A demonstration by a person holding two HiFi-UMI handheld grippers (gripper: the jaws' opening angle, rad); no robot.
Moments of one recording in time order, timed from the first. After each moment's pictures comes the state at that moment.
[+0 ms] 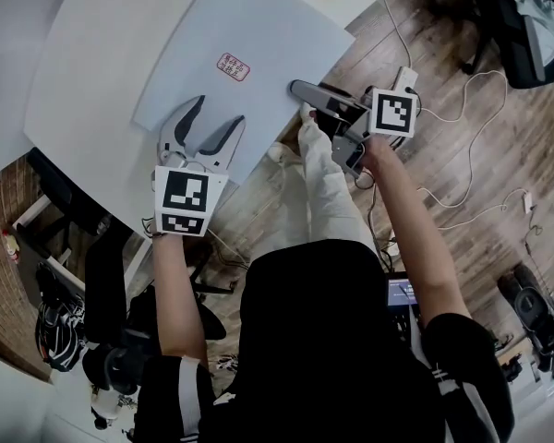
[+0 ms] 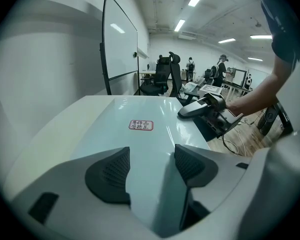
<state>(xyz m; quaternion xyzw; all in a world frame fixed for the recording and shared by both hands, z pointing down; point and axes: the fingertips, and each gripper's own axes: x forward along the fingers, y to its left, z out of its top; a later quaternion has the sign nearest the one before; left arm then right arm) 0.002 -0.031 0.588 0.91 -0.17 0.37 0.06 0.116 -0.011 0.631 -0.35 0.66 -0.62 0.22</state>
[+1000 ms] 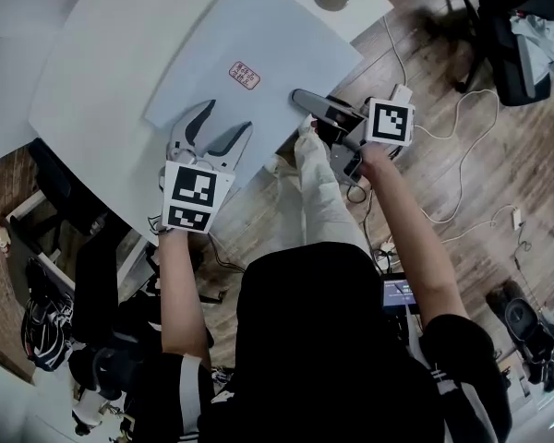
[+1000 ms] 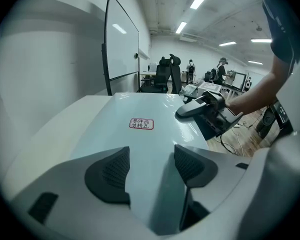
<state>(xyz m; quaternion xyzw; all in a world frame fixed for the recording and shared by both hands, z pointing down) 0.003 -0.025 0.583 0.91 -0.17 0.37 0.07 0.111 -0.013 0.617 -0.36 0.67 -0.62 0.19</state>
